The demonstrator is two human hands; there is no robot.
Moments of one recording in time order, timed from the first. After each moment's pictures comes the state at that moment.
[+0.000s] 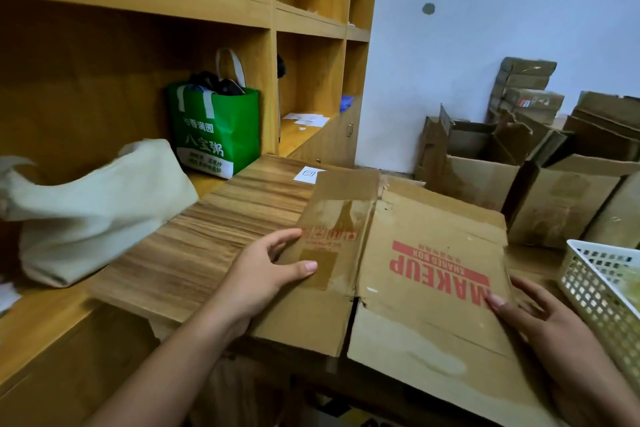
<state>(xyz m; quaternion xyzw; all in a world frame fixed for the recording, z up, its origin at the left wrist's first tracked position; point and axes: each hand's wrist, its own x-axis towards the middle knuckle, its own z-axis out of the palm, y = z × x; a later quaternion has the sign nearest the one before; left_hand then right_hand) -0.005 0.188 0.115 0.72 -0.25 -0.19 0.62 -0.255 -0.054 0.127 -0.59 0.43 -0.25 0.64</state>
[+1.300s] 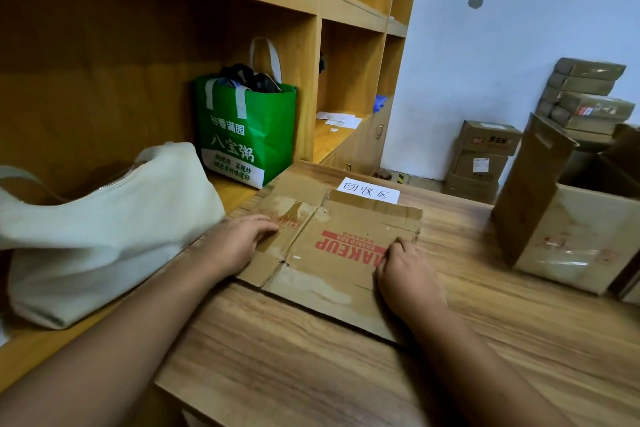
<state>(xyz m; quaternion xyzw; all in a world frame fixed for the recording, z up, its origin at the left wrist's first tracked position) 0.244 0.206 0.074 0.92 -0.36 0.05 0.18 0.053 -0.030 0.064 -0.95 0.27 -0.13 0.08</state>
